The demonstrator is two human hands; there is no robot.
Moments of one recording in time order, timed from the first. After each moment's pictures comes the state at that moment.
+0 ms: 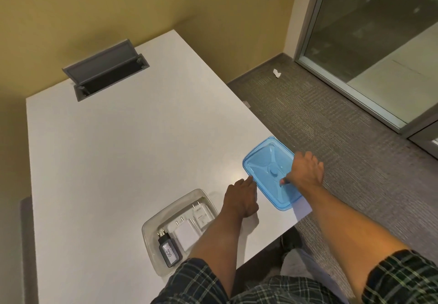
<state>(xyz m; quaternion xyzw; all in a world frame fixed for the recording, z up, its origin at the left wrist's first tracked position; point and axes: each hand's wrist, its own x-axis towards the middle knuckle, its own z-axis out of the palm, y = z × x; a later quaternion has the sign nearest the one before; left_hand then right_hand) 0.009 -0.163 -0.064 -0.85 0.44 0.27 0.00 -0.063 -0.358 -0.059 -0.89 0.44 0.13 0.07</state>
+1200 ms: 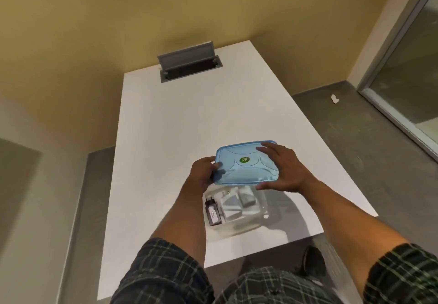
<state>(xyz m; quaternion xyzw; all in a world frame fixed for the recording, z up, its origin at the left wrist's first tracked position) 0.086 0.046 0.013 -0.66 -0.21 0.28 -0.66 -0.011 -0.220 -0.009 -0.96 -0.10 -0.09 0.22</state>
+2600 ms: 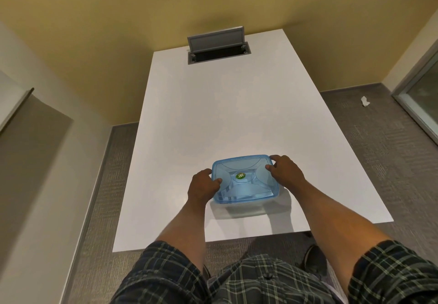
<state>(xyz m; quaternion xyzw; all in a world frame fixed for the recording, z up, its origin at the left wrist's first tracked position) 0.000 0.118 -0.020 -0.93 -0.07 0.18 -0.30 -0.004 -0.156 -0.036 -0.92 0.17 0.16 0.33</state>
